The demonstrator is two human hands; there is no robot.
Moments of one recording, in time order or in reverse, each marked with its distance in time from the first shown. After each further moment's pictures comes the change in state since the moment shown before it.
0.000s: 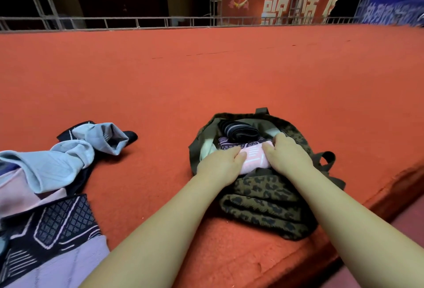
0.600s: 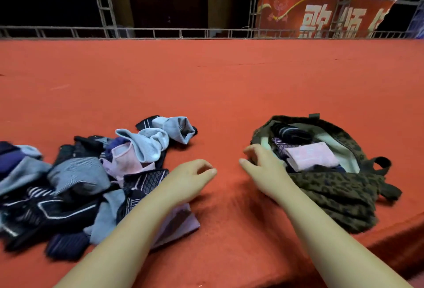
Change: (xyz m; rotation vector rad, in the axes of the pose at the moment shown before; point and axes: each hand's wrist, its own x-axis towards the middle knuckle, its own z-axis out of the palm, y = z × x) left_hand -0.152 -0.129 -0.098 -0.244 0.098 -0.073; right_hand -0.118 -0.136 0.033 0.423 -0.094 -0.451
